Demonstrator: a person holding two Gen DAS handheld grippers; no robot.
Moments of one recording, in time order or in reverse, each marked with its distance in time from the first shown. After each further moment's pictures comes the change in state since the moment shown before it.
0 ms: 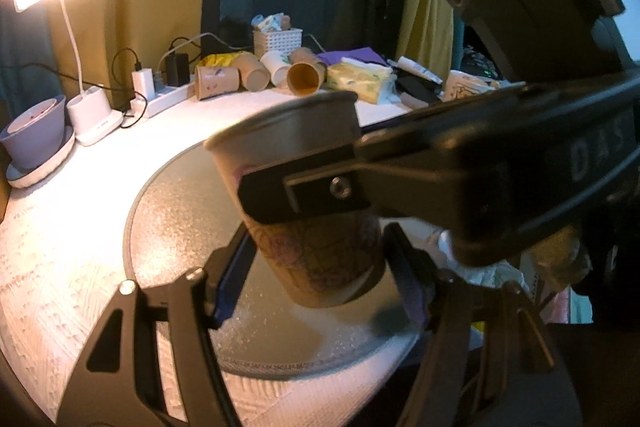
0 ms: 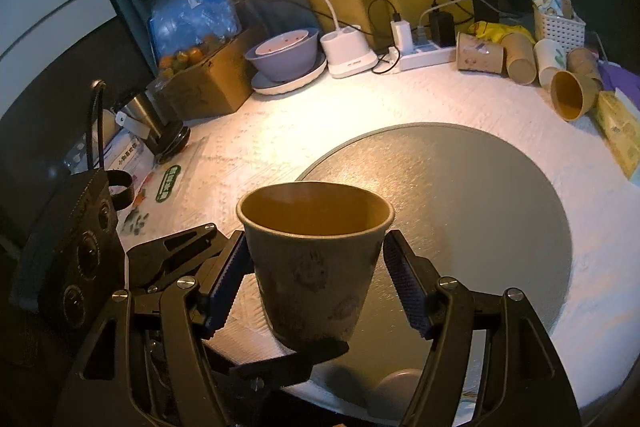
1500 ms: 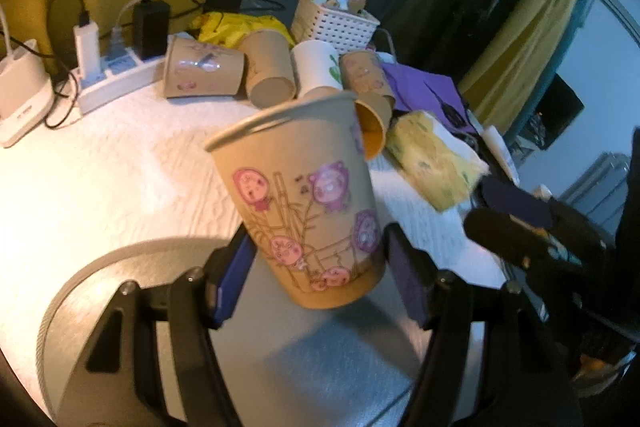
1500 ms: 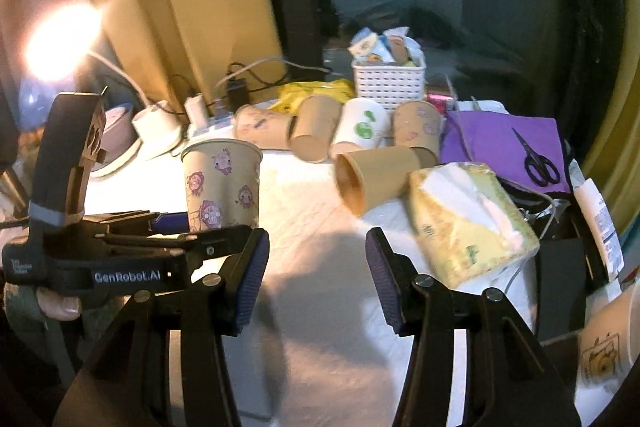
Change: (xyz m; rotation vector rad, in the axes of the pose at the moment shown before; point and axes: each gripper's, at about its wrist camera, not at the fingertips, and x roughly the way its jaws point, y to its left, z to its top) left arm 0.199 0.050 0.161 -0.372 0.169 -0.007; right arm -0.043 -0.205 0.074 0.041 -0.158 -0.381
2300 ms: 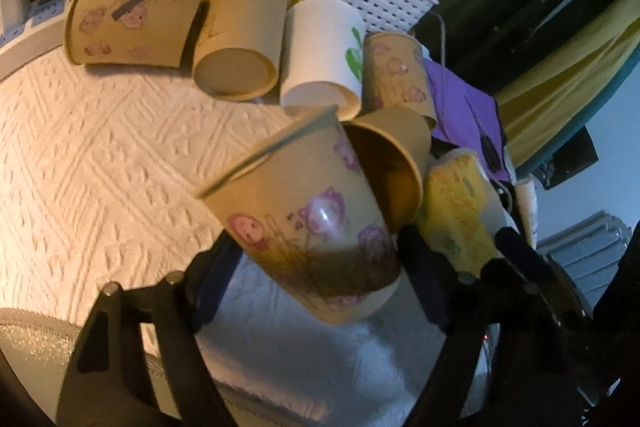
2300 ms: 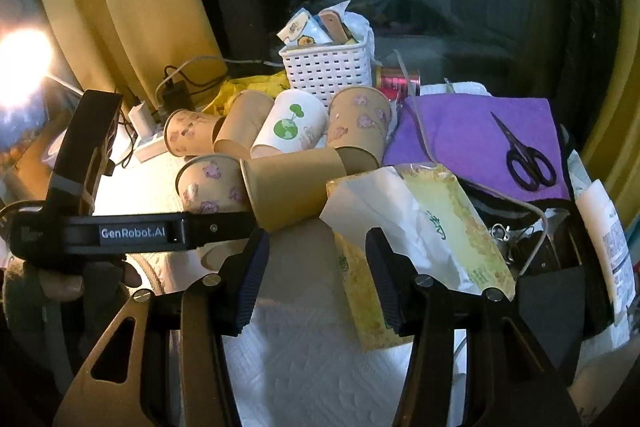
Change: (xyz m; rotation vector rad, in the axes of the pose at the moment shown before) left arm 0.131 0.001 0.062 -0.231 0.130 -0.028; right arm 0.055 -0.095 0.010 0.058 0.029 -0.014
